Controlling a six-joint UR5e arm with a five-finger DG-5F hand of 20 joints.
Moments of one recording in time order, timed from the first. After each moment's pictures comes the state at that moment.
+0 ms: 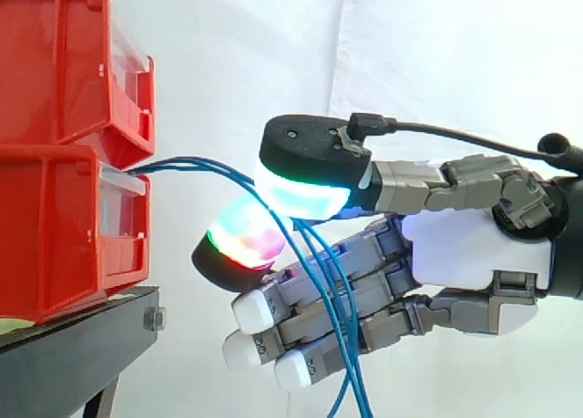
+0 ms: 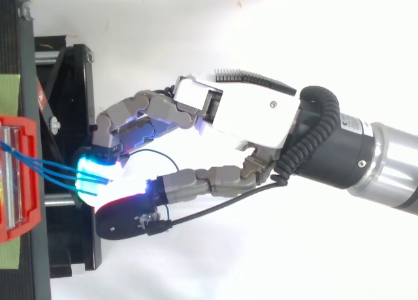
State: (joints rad) arm 0.21 -2.32 -1.21 -2.65 -1.06 -0.28
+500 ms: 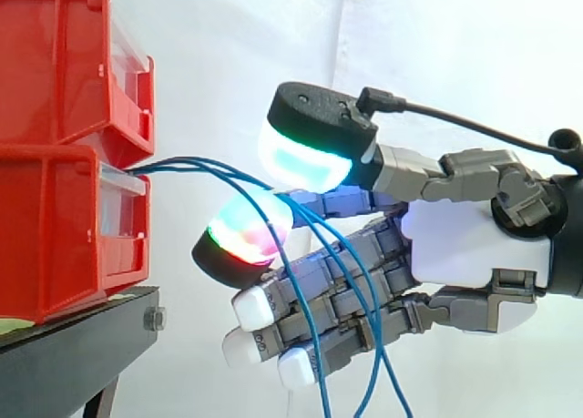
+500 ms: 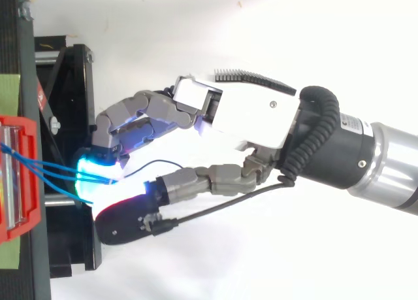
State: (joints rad) arm 0.21 -2.32 -1.20 -2.65 -1.06 -0.28
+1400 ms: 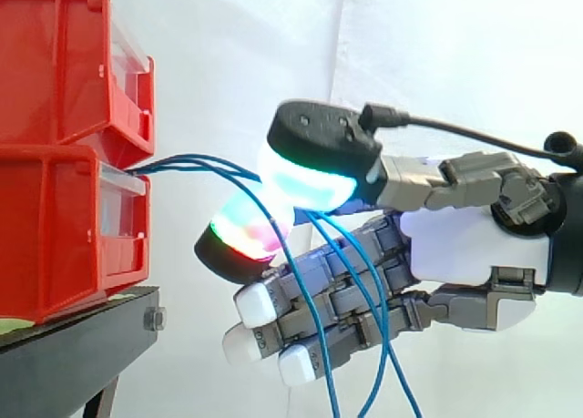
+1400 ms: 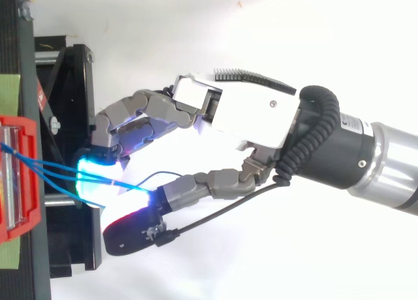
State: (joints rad) arm 0.21 -2.32 -1.20 -2.65 -1.06 -0.28
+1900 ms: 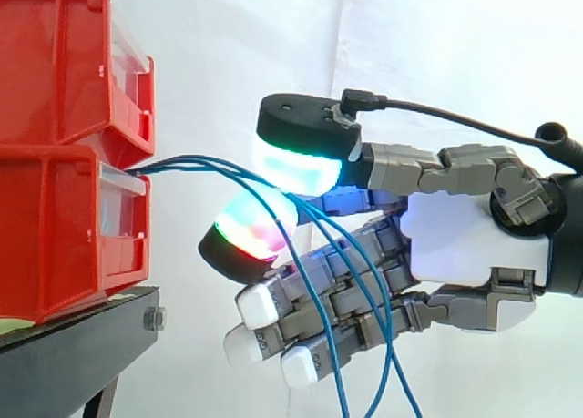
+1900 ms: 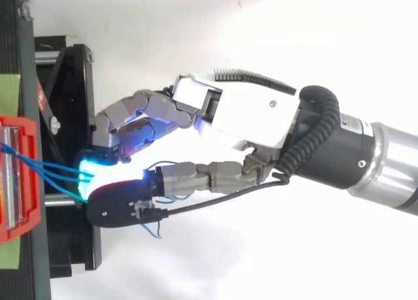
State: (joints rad) arm 0.21 -2.32 -1.20 -2.65 -1.06 -0.28
